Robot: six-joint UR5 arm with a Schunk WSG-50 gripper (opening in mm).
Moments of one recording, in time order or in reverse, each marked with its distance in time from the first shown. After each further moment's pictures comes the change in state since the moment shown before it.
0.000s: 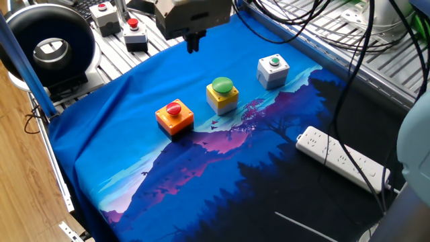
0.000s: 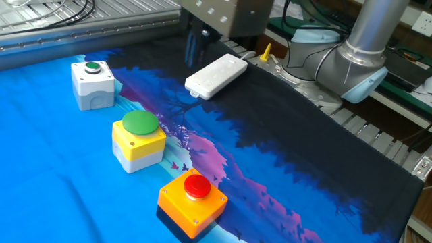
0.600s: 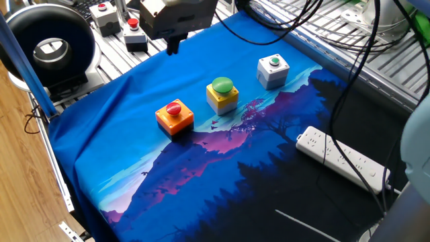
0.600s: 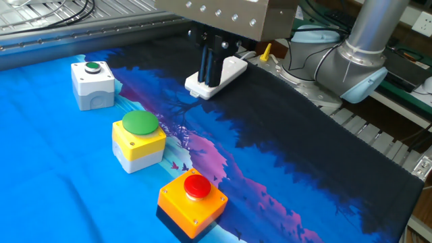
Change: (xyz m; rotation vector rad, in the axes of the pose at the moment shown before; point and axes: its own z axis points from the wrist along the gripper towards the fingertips) arm 0.013 -0.001 0.000 0.020 0.054 -0.088
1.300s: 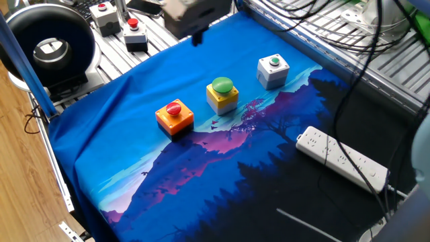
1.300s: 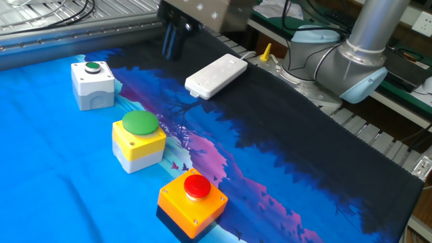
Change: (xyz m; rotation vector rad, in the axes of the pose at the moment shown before) arm 0.005 -0.076 -0.007 0.132 -0.055 -0.122
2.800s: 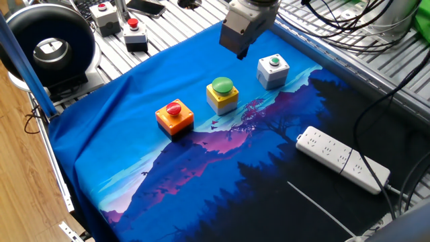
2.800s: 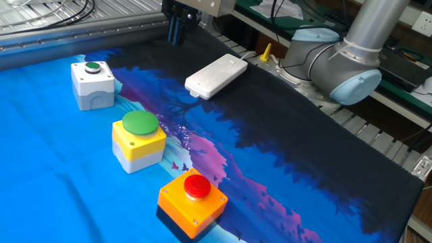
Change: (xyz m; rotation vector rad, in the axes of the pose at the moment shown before) arm 0.063 -0.043 0.017 -0.067 0.035 -0.124
